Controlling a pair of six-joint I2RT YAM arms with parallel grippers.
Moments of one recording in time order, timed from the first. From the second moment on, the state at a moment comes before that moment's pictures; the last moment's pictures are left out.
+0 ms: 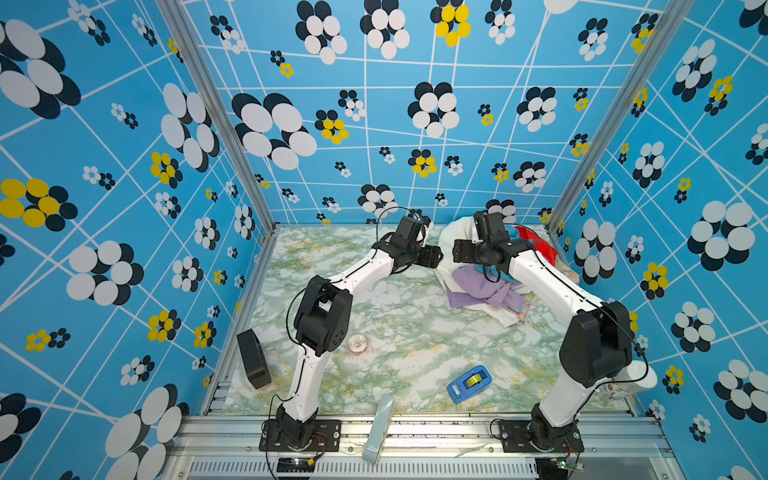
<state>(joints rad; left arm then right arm) -0.57 2.16 1.81 -0.33 0.26 -0.26 0.34 1.79 1.54 -0.56 0.07 0.30</state>
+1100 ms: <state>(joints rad) -0.44 1.57 1.28 -0.16 0.52 -0.24 0.25 2.11 1.74 -0.79 0.09 0.36</state>
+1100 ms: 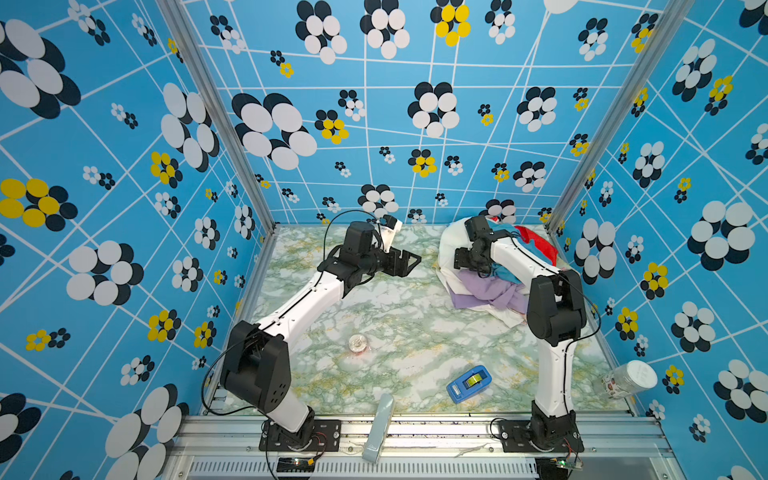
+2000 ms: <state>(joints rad) -0.44 1.48 1.18 -0.10 0.50 -0.24 0.18 1.88 1.57 -0.81 0.25 0.29</state>
